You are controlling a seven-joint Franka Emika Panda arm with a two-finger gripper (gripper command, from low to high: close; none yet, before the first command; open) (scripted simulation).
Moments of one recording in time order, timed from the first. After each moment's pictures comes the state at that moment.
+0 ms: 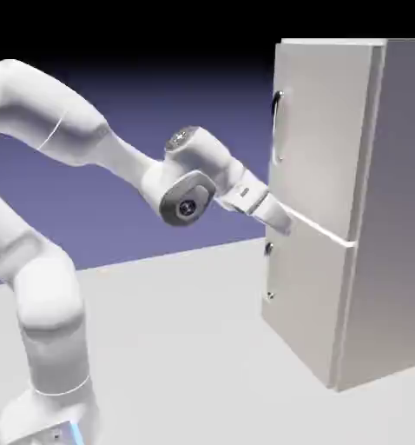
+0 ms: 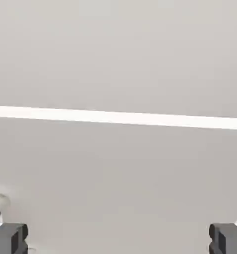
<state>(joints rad) -0.03 -0.59 0.05 -2.79 0.12 3.04 0.80</state>
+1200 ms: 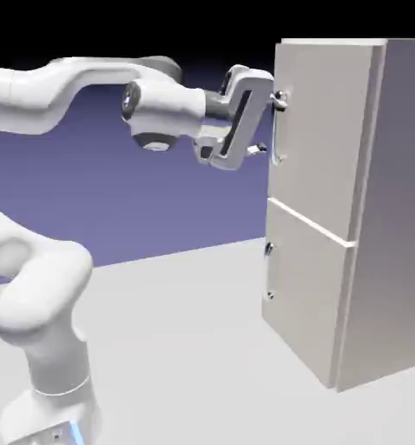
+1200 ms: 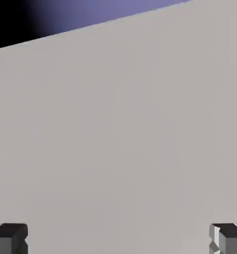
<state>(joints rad) -0.54 -0.87 0.66 -2.50 1.68 3.04 1.65</state>
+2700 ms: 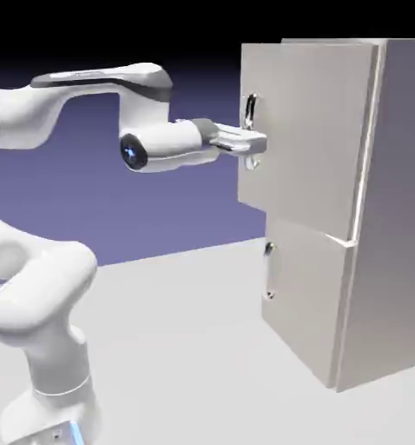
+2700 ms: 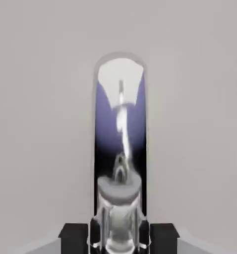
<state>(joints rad) -0.53 -1.04 0.62 -2.65 2.26 2.54 2.15</state>
